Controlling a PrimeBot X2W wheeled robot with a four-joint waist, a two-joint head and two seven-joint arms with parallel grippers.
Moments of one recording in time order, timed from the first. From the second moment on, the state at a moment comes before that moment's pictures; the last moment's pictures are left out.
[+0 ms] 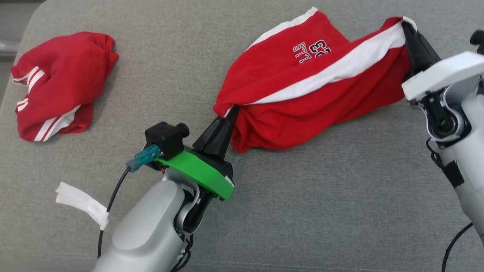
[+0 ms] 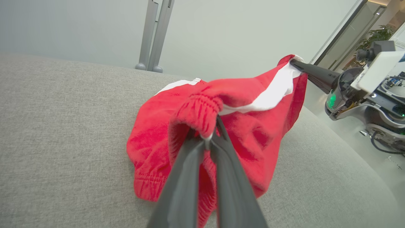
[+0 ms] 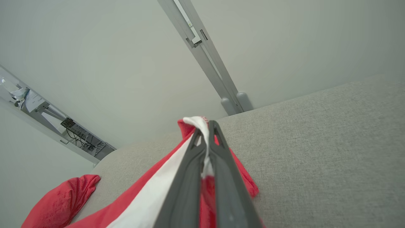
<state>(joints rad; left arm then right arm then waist) -0.56 0.15 -0.70 0.38 -0.77 -0.12 -0.26 -0.76 -0.39 0.31 0.52 0.98 0.13 -0.08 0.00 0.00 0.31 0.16</state>
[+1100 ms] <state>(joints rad) -0.78 0.05 -0.62 0.56 -0.70 -0.13 -0.26 -1.24 -0.31 0.56 1.13 0.78 0.13 -0.17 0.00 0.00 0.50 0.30</state>
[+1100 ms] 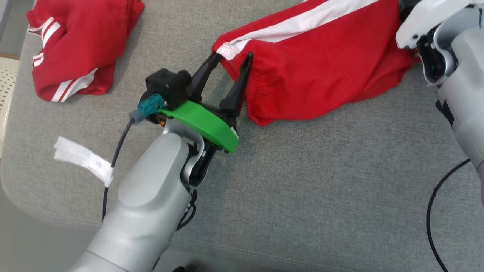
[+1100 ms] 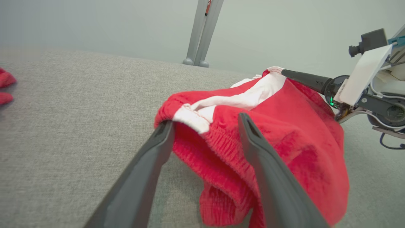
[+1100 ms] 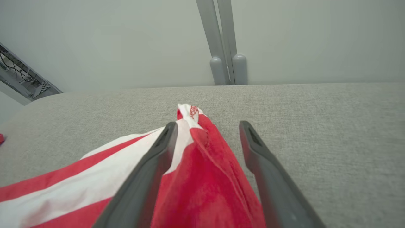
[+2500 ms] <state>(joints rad) -0.29 0.05 -0.14 0.17 -0.31 -0.06 -0.26 -0.95 -0.43 0.72 1.04 1.05 0.13 -0.21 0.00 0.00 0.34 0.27</state>
